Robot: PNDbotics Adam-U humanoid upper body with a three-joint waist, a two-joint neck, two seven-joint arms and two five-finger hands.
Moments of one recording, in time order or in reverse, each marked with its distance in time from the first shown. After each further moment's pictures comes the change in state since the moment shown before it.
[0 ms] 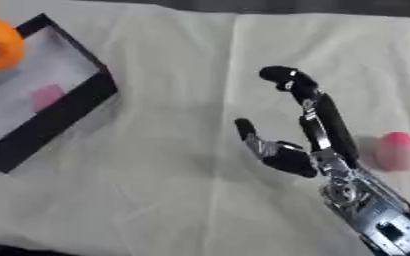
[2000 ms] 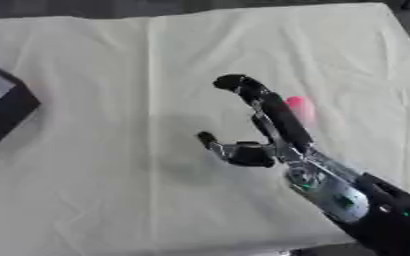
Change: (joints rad) left arm 0.020 0.031 -0.057 -0.523 0.401 0.125 0.049; right arm 0.262 -0.050 -0.038 0.000 0.127 0.018 0.025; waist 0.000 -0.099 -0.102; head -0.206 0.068
